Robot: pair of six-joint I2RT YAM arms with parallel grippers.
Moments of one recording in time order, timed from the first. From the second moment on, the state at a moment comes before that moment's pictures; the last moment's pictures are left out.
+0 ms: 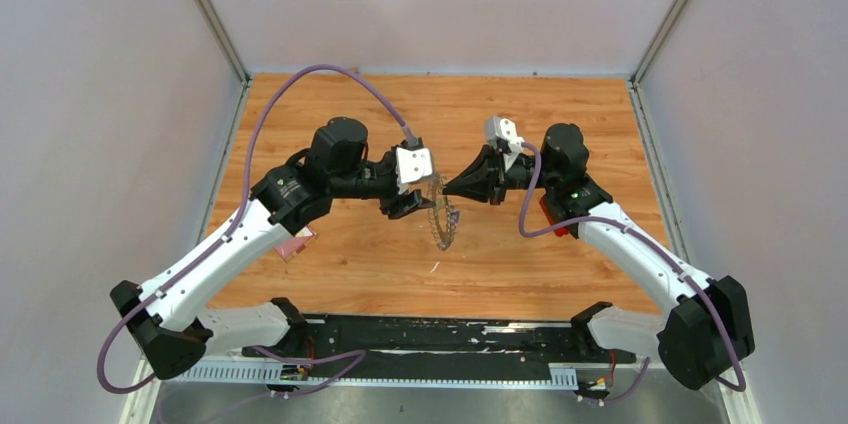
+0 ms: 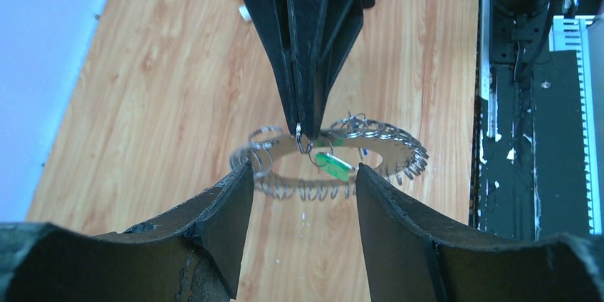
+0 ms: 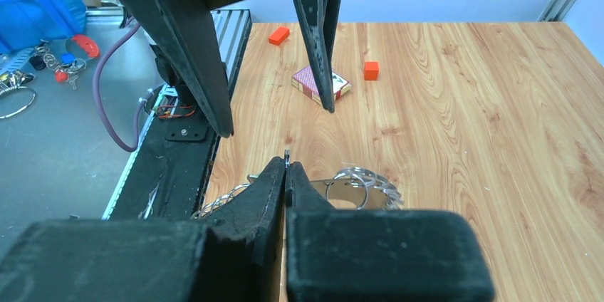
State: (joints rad) left arm -0.79 1.14 1.24 -0.57 0.50 0.47; right arm 0.49 1.19 0.86 0.33 -1.11 0.02
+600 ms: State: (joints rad) left arm -0.79 1.25 1.31 -0.59 0.55 0.48; right arm 0.49 1.19 0.86 0.33 -1.13 0.01
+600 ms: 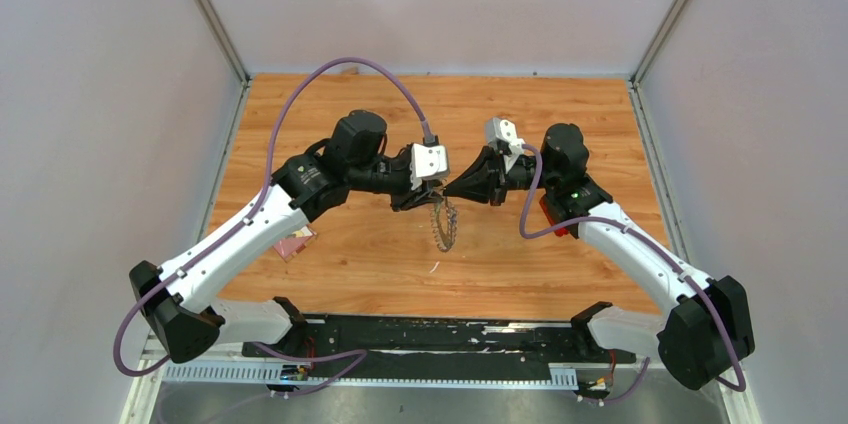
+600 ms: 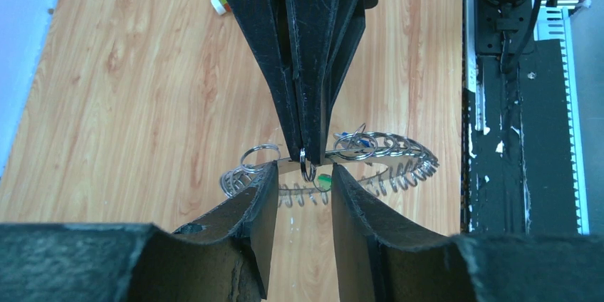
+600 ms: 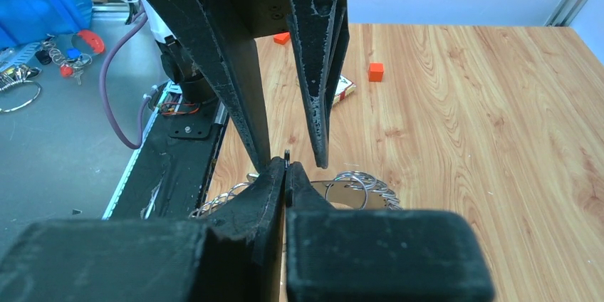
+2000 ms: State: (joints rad) left arm -0.78 1.27 1.29 -0.59 0.58 0.49; right arm 0.49 1.19 0.86 0.29 -1.13 -0.02
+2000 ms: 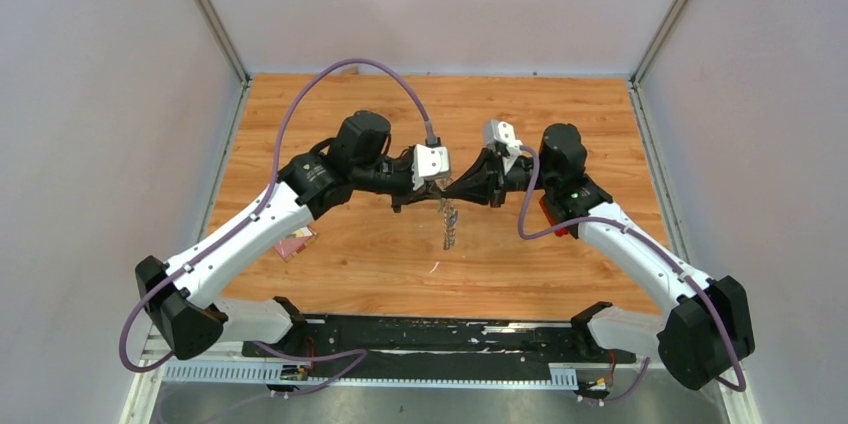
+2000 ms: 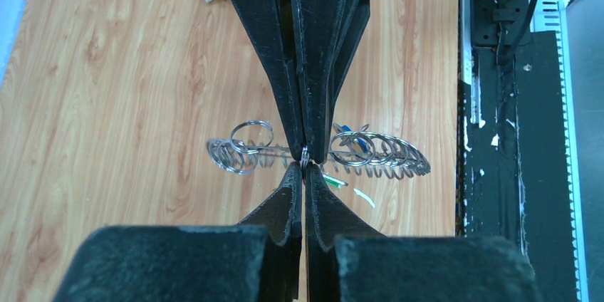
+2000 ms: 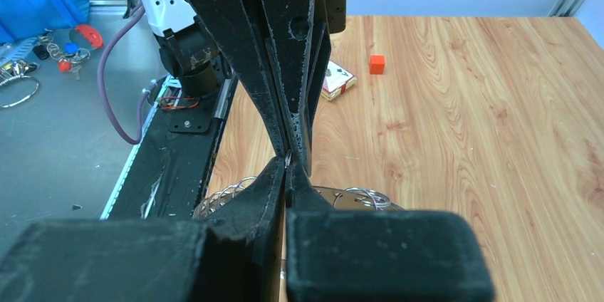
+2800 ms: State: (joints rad) left arm -0.88 1.64 1.92 -1.37 0.15 0.53; right arm 0.49 1.17 0.87 0.20 -1.02 -0.13
